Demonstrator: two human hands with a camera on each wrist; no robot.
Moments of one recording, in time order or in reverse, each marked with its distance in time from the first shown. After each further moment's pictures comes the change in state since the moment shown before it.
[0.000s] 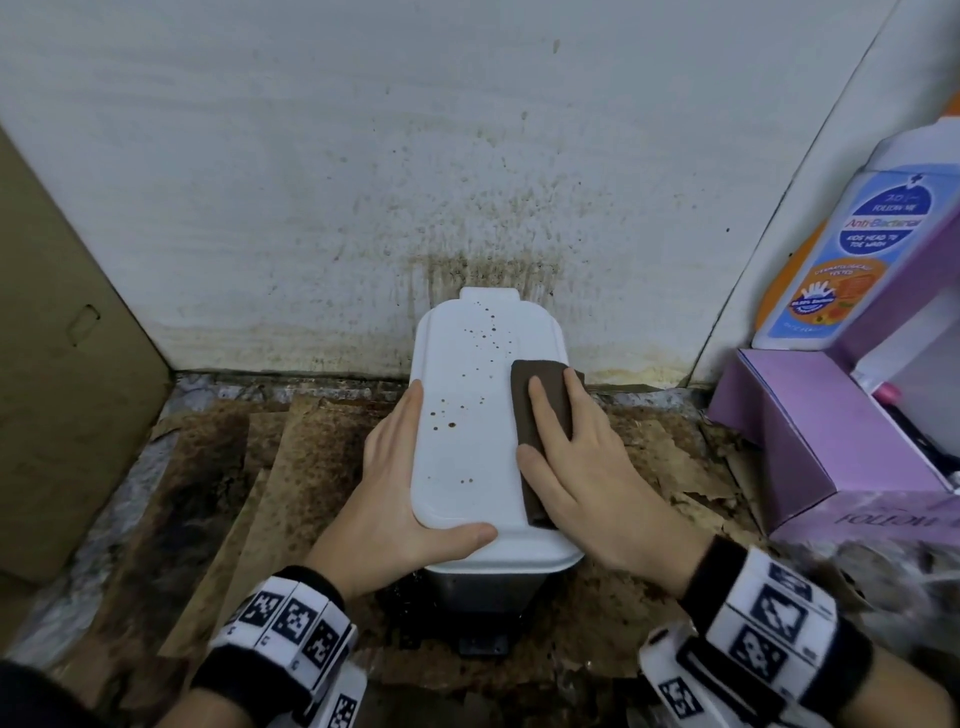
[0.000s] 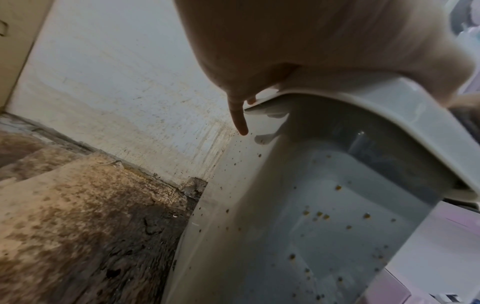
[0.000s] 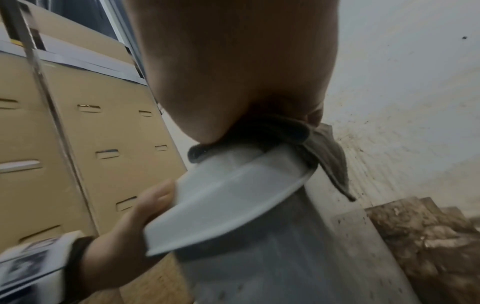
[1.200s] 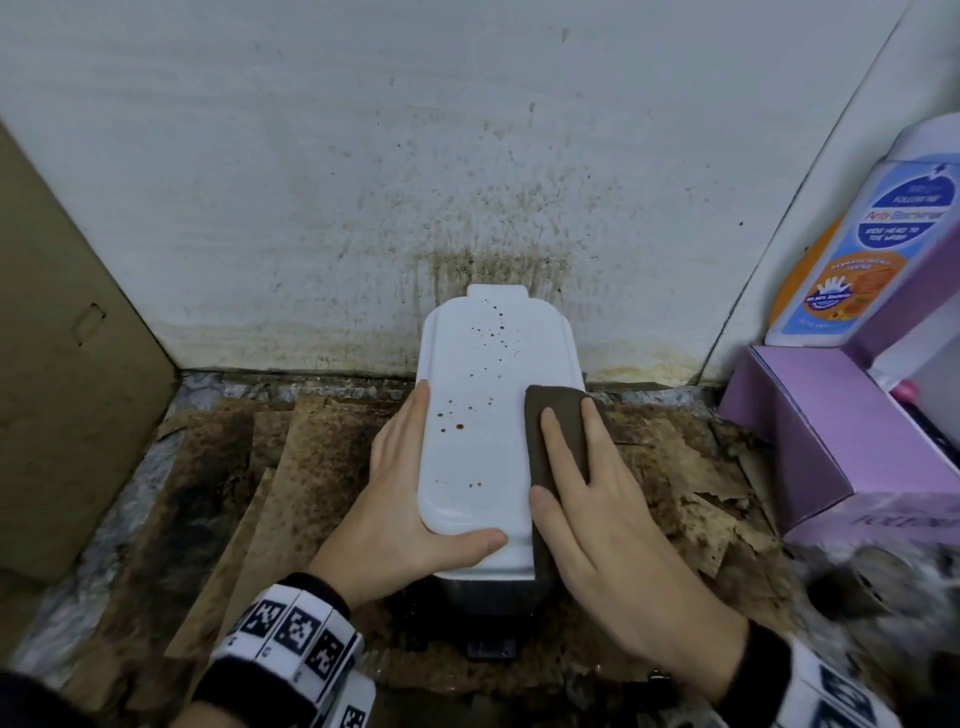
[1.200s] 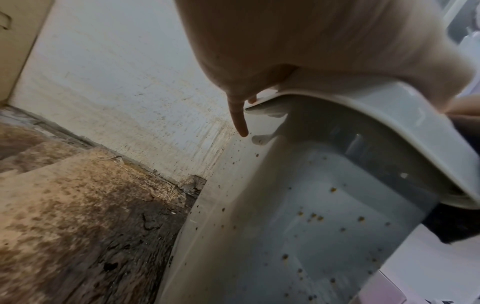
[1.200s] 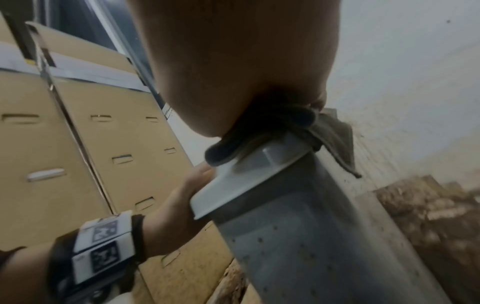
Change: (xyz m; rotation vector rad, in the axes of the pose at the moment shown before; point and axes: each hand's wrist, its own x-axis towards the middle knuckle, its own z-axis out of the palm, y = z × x) left_hand 0.000 -0.002 0.002 -0.013 0.018 0.026; right_hand -0.037 -0.015 0.017 0.041 0.053 0.010
